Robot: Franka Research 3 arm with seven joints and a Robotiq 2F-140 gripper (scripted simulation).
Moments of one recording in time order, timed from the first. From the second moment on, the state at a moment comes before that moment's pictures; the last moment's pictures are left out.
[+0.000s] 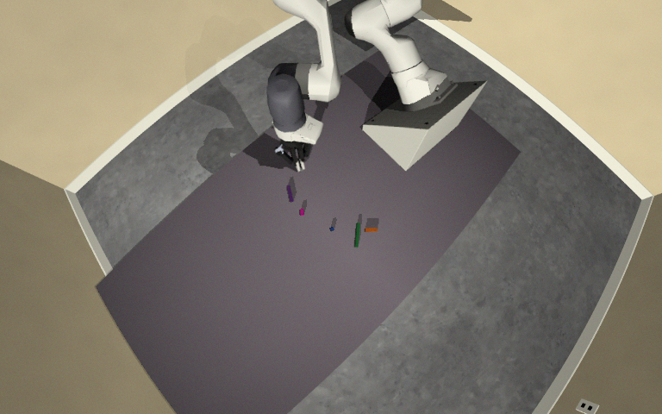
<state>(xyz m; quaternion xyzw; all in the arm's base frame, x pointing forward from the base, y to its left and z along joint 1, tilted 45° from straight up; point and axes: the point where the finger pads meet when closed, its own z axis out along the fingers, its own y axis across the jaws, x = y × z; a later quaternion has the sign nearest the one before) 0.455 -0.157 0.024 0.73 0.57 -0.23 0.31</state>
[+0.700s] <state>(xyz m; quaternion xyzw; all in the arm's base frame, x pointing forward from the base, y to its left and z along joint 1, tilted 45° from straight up) 0.454 -0.163 0.021 0.73 0.57 -0.24 0.31</state>
